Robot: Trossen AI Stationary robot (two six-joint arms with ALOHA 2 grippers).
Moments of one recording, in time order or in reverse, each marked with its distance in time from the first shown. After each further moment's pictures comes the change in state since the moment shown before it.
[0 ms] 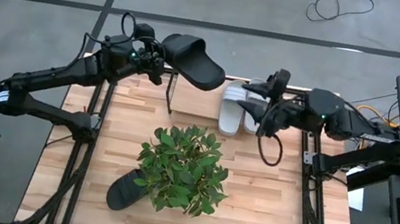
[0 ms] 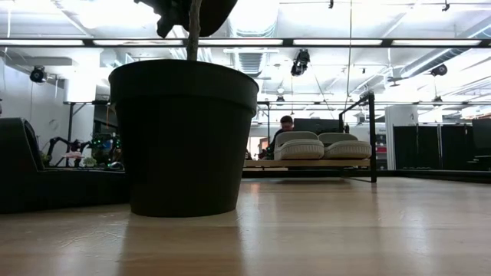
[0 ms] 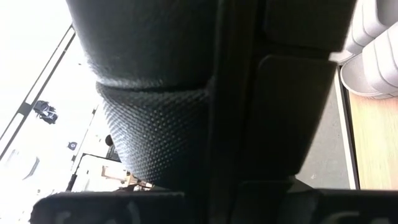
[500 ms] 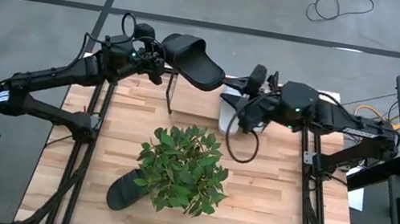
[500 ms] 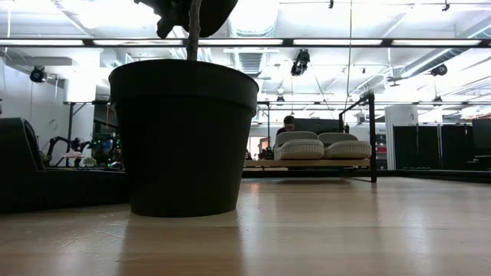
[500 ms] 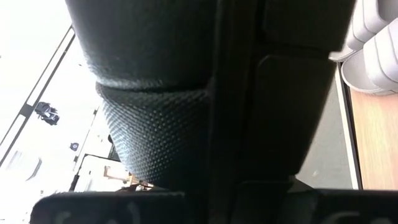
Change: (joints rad) left arm 0.003 0.001 -0.002 0.003 -0.002 0.016; right arm 0.000 0.214 0.230 -0.091 0.046 -0.179
